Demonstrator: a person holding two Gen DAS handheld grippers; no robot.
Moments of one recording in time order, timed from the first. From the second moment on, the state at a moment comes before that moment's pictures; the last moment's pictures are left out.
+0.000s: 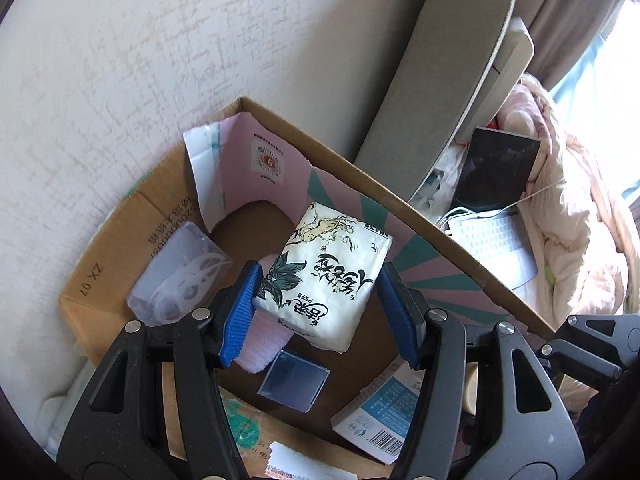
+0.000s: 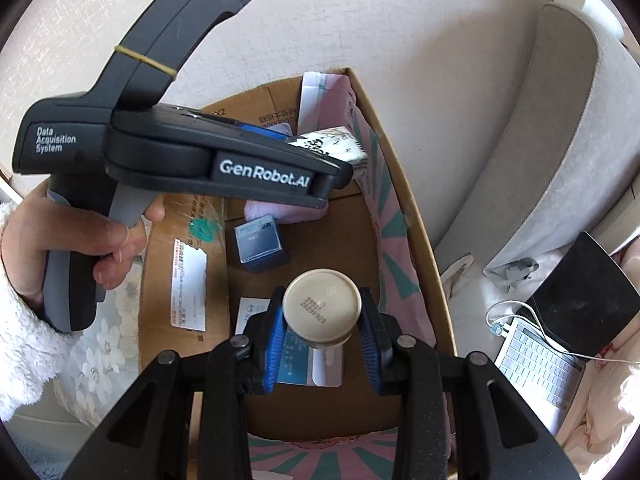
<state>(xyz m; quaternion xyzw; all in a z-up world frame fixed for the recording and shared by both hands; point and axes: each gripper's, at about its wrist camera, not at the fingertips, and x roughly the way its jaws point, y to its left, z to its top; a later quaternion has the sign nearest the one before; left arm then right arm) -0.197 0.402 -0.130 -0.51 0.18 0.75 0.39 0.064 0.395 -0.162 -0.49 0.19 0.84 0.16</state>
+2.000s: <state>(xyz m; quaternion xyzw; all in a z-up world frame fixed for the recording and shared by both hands) -0.116 -0.011 0.041 -0.38 -0.02 0.92 0.10 0.003 0.273 -0.016 -0.34 0.12 0.92 0.12</state>
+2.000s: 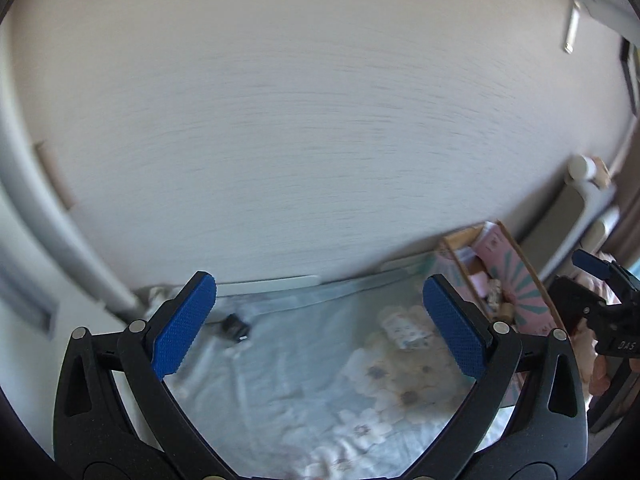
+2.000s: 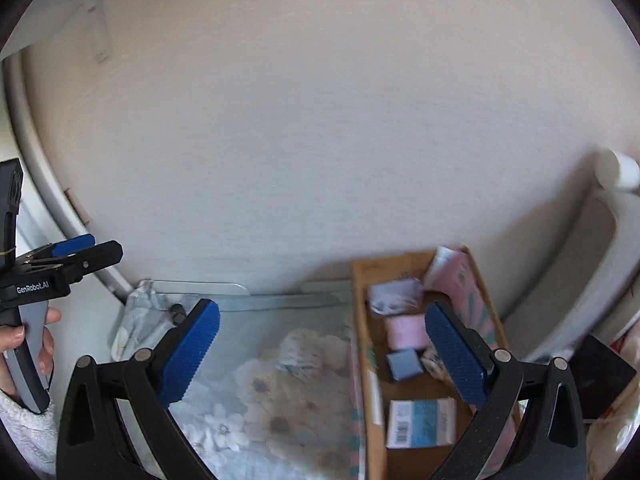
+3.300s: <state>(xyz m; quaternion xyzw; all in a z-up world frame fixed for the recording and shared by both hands) -0.164 -0.077 -0.194 -0.44 -0.09 0.89 0.03 -0.065 0.212 -0.220 -0.40 0.12 0.89 0.20</state>
